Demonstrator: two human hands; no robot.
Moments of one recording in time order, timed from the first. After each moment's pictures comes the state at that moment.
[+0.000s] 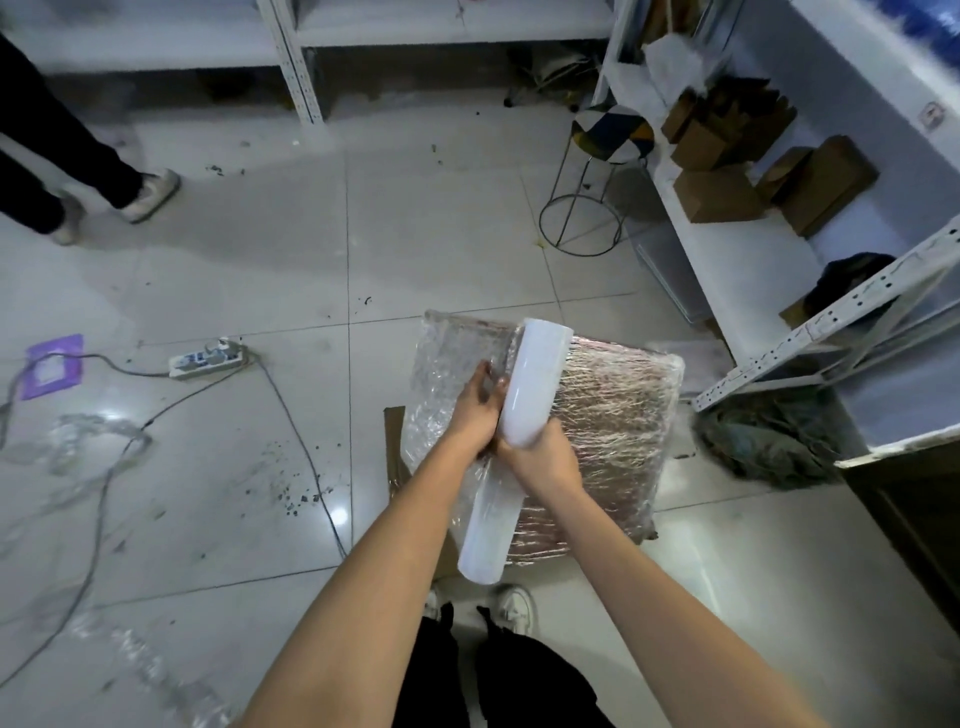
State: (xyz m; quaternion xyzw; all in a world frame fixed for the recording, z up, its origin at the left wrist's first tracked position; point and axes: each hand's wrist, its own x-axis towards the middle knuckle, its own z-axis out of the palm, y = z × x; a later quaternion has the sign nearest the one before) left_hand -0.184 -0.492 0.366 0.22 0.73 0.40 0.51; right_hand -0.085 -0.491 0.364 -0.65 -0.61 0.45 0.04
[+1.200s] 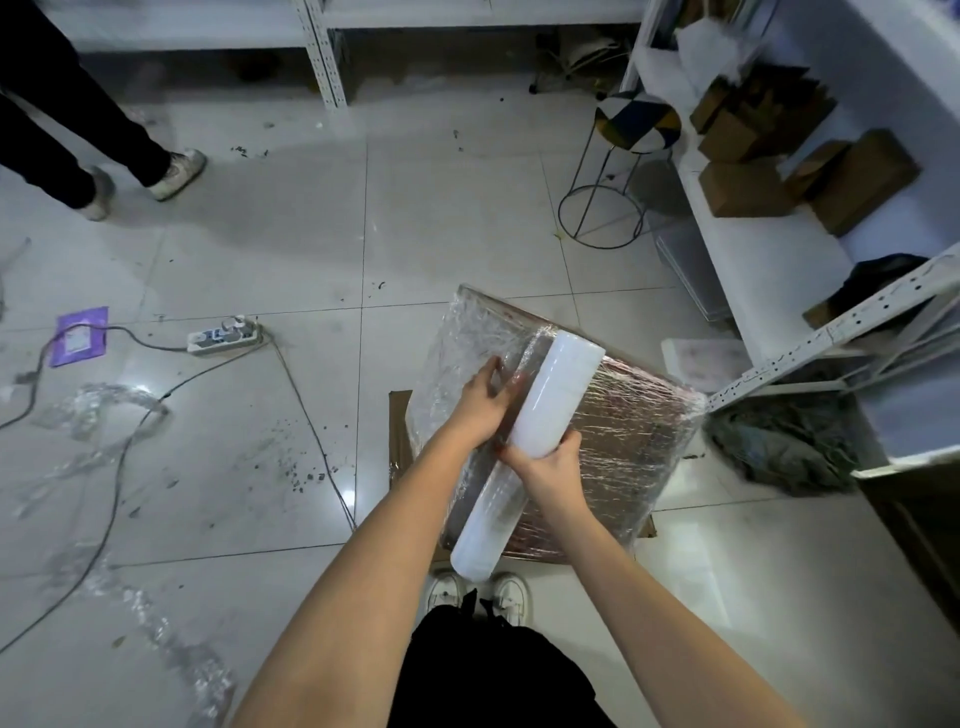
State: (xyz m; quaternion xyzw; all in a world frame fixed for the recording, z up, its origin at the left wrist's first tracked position) left_hand -0.170 -0.492 0.363 0.26 0.75 0.35 0.50; right_hand -0.052 -0.500 0.338 -0.60 -0.47 0.62 0.22
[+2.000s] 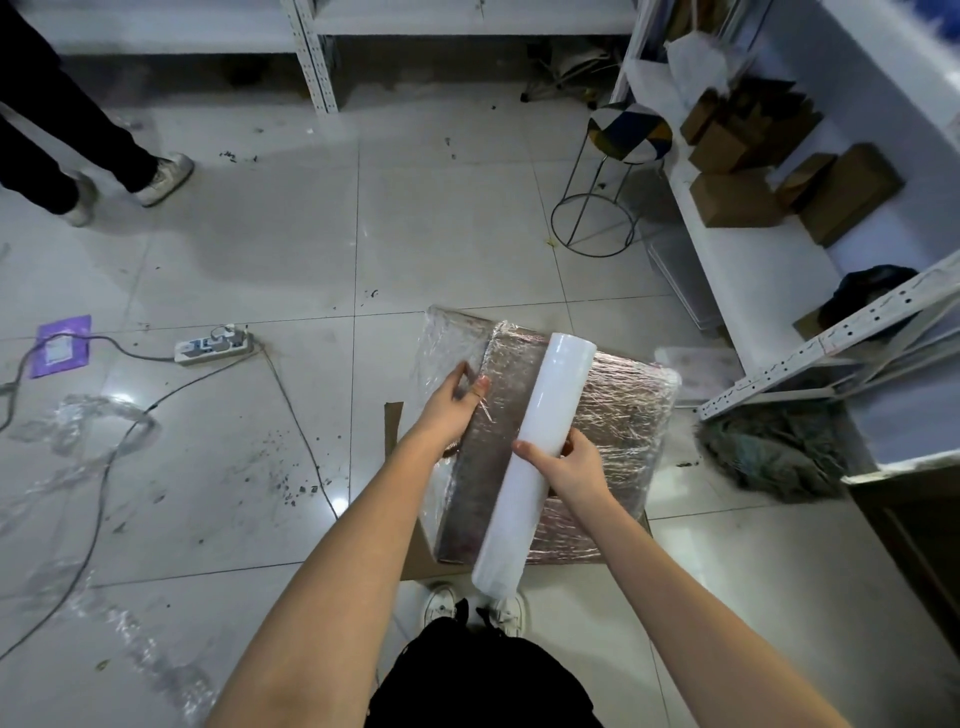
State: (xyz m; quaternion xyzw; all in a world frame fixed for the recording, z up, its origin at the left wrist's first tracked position) left_hand -0.214 -0.495 0.357 0.24 0.76 0.35 0.49; right_hand -0.045 -0.464 0.332 -0.59 -0.55 0.58 0.14
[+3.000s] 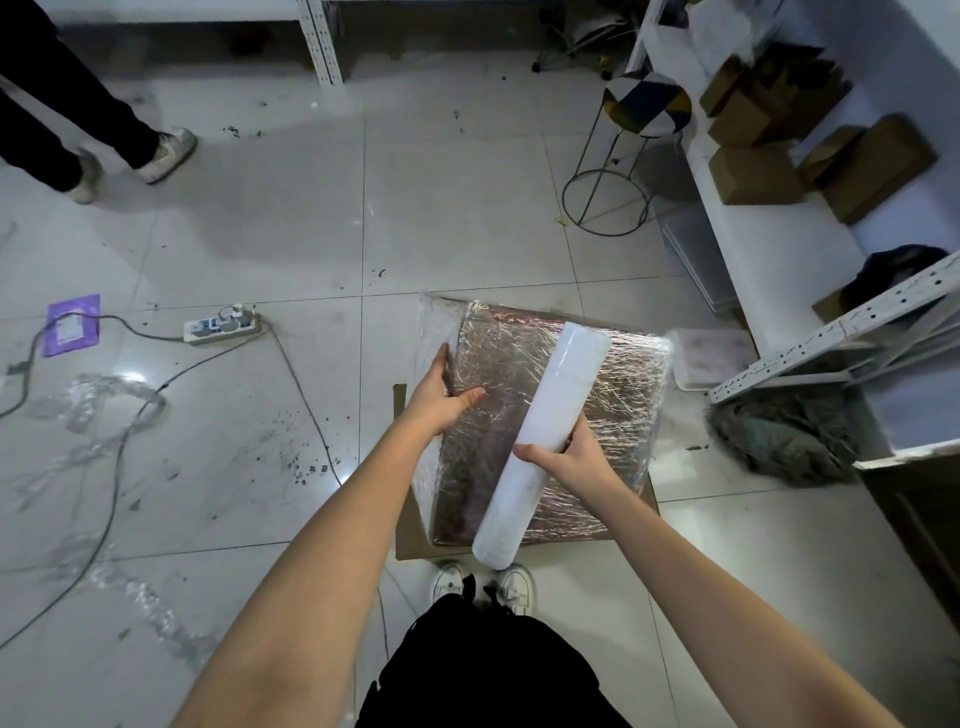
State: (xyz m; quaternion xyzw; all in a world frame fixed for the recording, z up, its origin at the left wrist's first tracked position) left_hand -0.240 -0.510 0.339 0.23 0.78 0.32 0.49; right_hand -0.047 -0.466 0.322 -0.54 -0.55 0.62 0.11
